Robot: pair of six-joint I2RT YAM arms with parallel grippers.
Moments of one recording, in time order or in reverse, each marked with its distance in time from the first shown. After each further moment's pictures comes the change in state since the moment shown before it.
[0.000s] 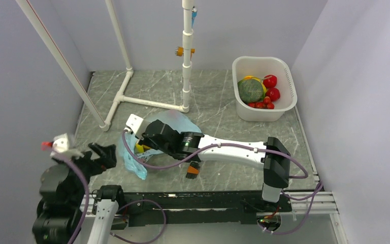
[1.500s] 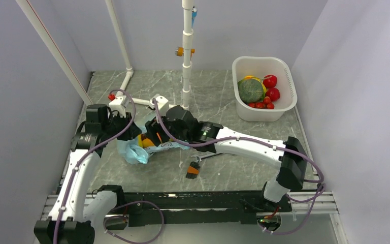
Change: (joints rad) left arm -0.037 0.657 -0.291 0.426 0.503 0.304; right arm -0.129 -0.154 -0.124 0.092 -0.261 0.402
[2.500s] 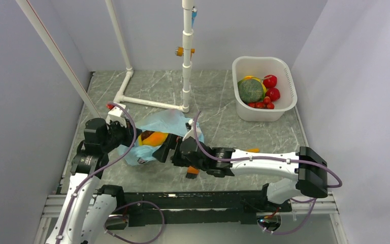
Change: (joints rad) left arm -0.066 -0.282 -0.201 0.253 -0.038 -0.004; right arm 0.144 -0.219 -0.426 0.072 0.198 1.032
